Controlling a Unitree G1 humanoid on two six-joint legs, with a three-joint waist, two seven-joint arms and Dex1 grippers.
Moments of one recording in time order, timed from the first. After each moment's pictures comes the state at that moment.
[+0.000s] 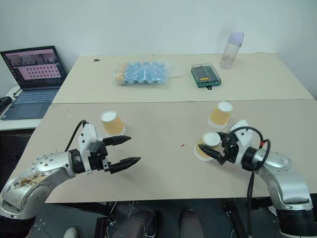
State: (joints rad) left arm -0.11 0.71 0.04 -0.59 -0.67 0.66 -0.73; right arm -0.12 -0.73 -0.17 -0.25 0.49 0.53 0.77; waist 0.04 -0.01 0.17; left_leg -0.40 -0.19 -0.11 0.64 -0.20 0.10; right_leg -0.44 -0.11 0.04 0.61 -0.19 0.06
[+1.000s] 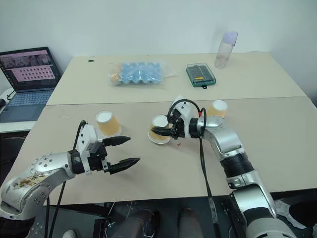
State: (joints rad) left arm -0.09 0.71 0.05 -0.60 -0.67 0.66 -0.73; right arm -0.76 -0.44 0.24 0.25 0.32 0.48 0.96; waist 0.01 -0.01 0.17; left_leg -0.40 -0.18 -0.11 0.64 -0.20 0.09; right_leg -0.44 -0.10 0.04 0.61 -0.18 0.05
